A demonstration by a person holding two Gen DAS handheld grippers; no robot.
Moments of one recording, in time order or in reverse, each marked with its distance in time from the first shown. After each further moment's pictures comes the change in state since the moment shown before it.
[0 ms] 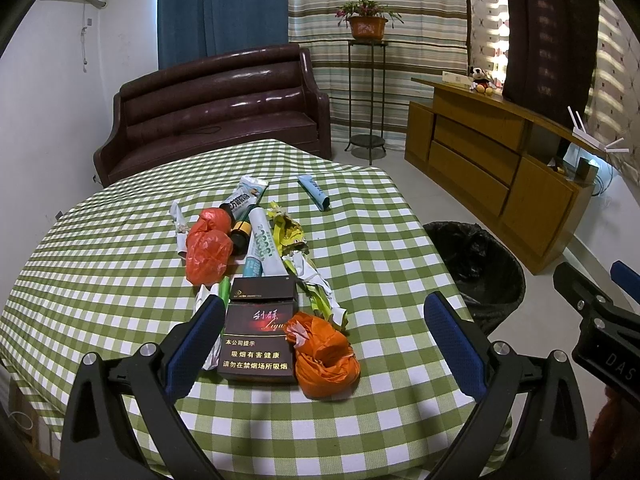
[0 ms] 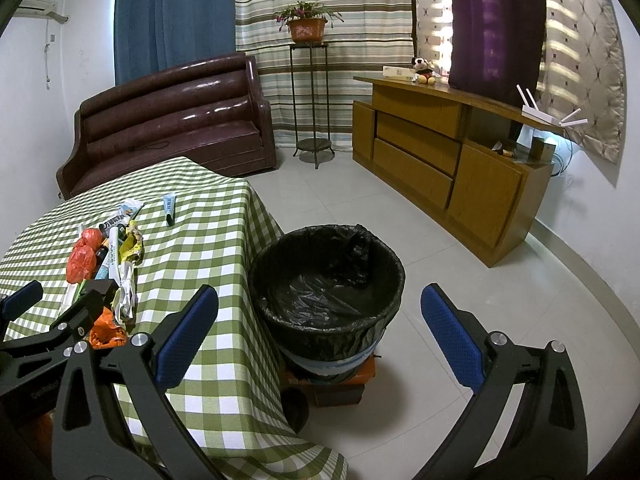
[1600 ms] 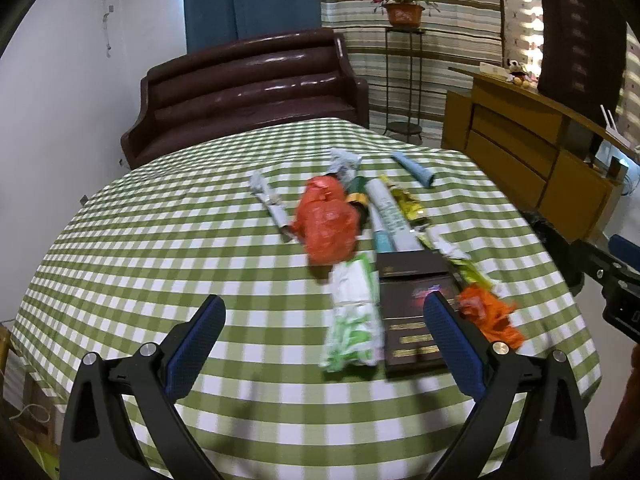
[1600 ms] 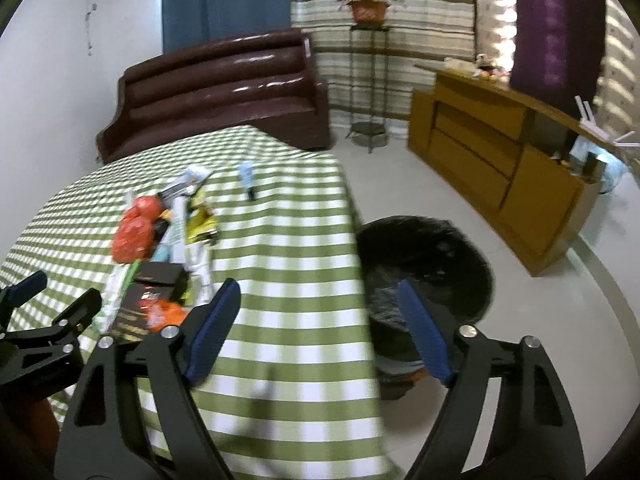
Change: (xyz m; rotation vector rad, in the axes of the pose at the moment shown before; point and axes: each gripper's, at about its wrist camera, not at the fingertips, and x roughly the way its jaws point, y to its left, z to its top) left arm 0.006 0.101 -0.020 -0.032 0.062 0.094; right arm 0.035 0.104 -0.008 -0.108 0.086 0.164
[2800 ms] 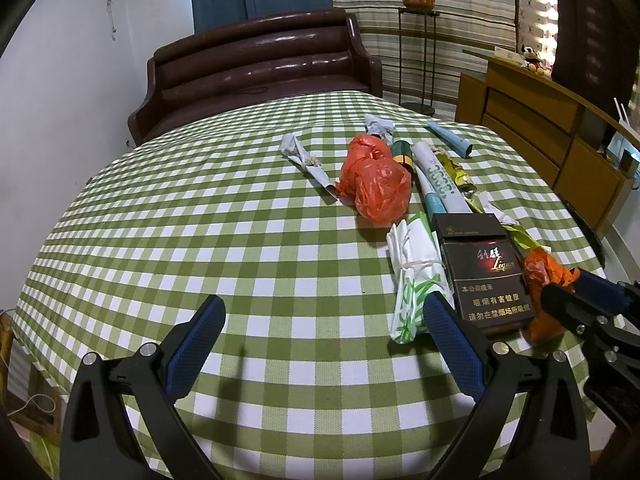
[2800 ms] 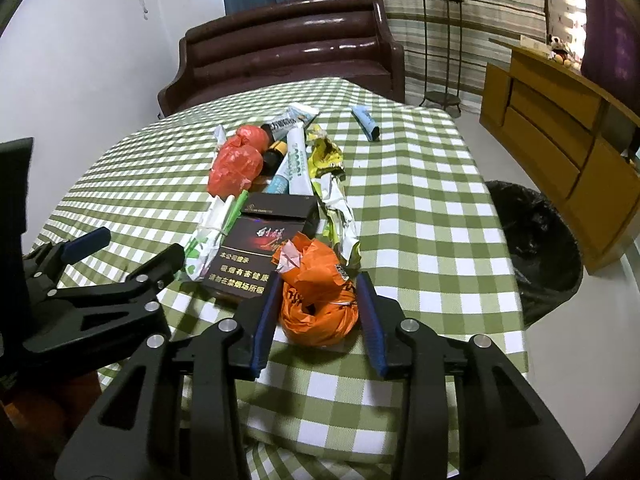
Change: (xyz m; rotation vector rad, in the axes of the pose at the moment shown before) left arm 0.015 0.035 -0.016 -0.012 0.072 0.012; right arm 0.015 0.072 -0.030 -0.100 0.126 0.201
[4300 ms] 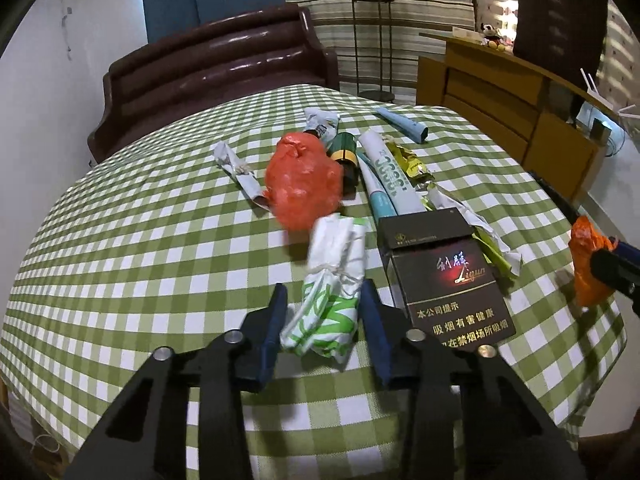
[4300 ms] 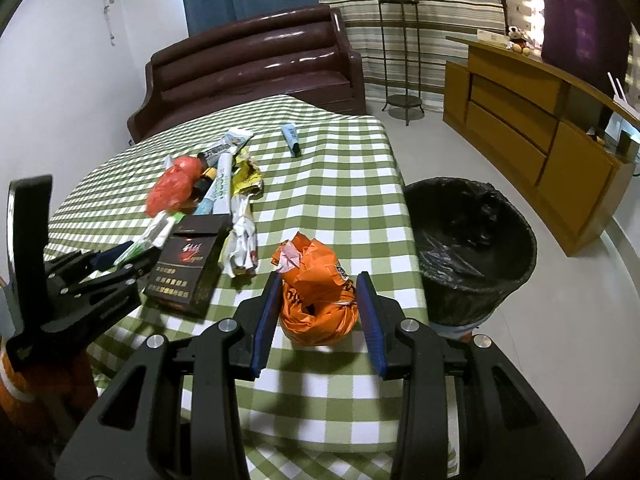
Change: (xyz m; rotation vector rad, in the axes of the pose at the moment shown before) left arm 0.025 -0.031 0.010 0.110 0.018 -0.111; right arm -0.024 -0.060 -0.003 0.102 -0.045 -0.079
